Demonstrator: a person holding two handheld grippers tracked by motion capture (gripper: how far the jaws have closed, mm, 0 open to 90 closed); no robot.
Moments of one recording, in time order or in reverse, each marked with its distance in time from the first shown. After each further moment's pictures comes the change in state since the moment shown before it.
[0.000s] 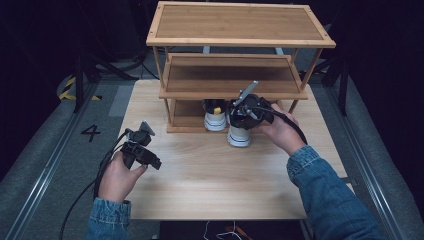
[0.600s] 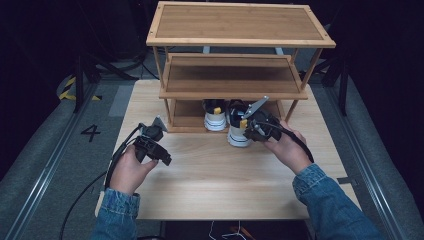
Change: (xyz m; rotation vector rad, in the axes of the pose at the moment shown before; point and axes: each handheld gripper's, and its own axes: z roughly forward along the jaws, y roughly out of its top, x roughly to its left) left arm -0.017 0.024 0.008 0.026 -0.003 0.066; right arm 0.027 -0.036 0.005 0.038 0.040 0.092
